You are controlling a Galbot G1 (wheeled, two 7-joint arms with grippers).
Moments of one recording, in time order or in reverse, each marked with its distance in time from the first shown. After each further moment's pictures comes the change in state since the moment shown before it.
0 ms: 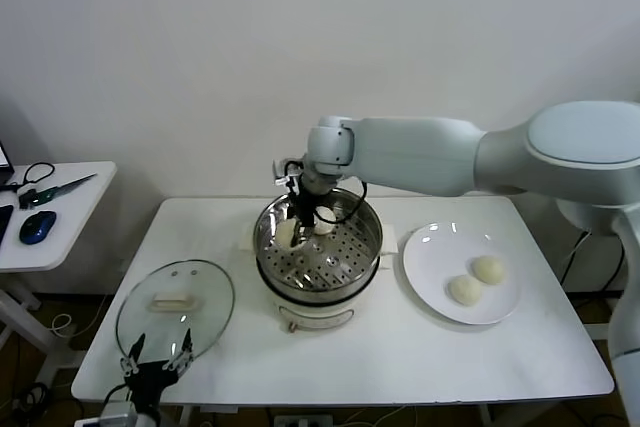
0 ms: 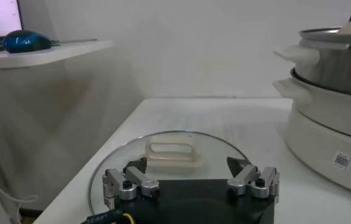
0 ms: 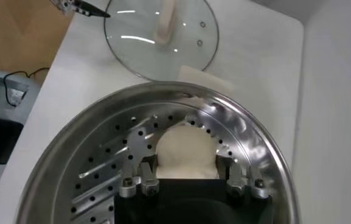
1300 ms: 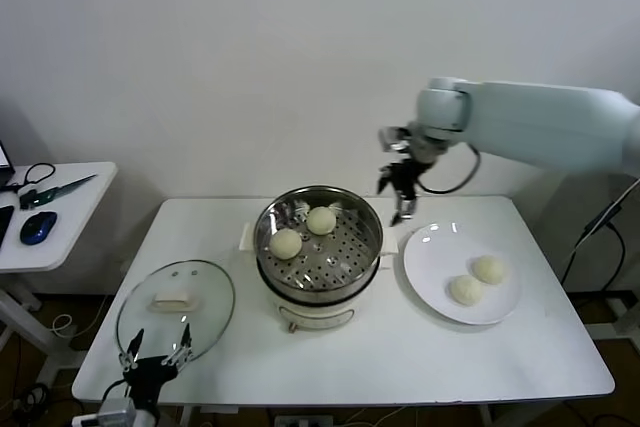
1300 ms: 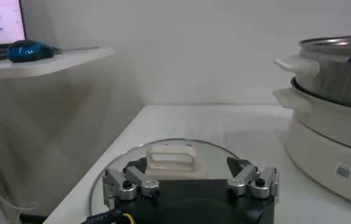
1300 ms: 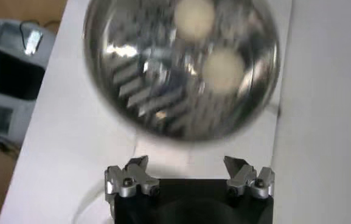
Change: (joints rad) left arm -0.006 -0.010 -0.007 -0.024 0.004 0.013 0.002; right arm 0.218 -0.548 -0.154 0.193 -0.222 0.153 -0.211
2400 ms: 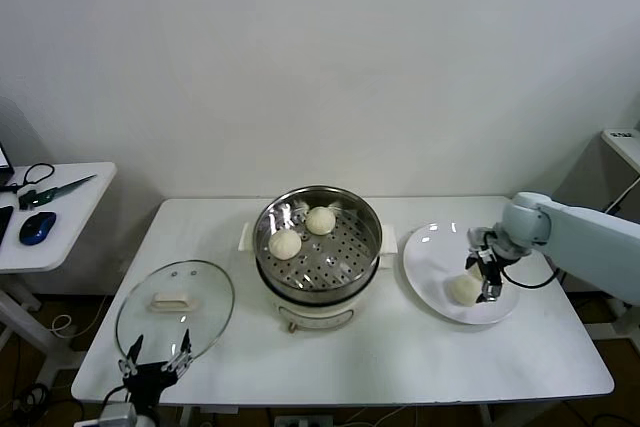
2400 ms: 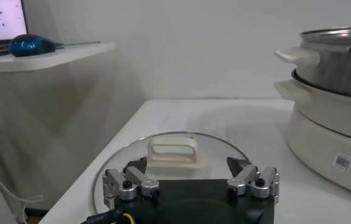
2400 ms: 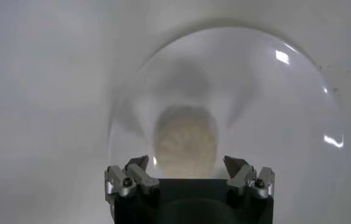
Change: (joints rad) left arm 0.013 -0.016 -0.002 0.006 0.019 -0.002 -0.001; right arm -0.621 -0.201 0.441 -0.112 -0.442 -0.025 0.082
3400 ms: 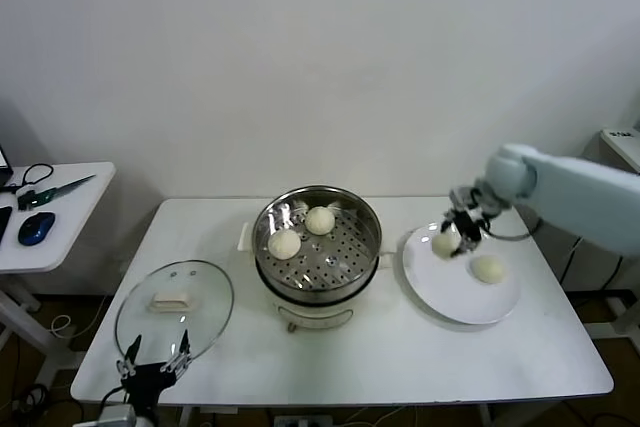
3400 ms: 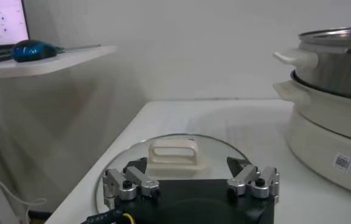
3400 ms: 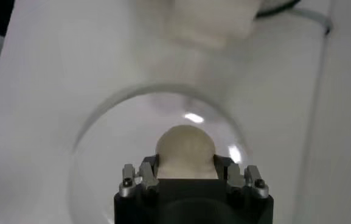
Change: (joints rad) left arm 0.014 -0.005 -0.004 -0.018 0.017 0.003 -0.003; right arm 0.489 0.167 -0.199 0.059 0.097 0.288 -0.121
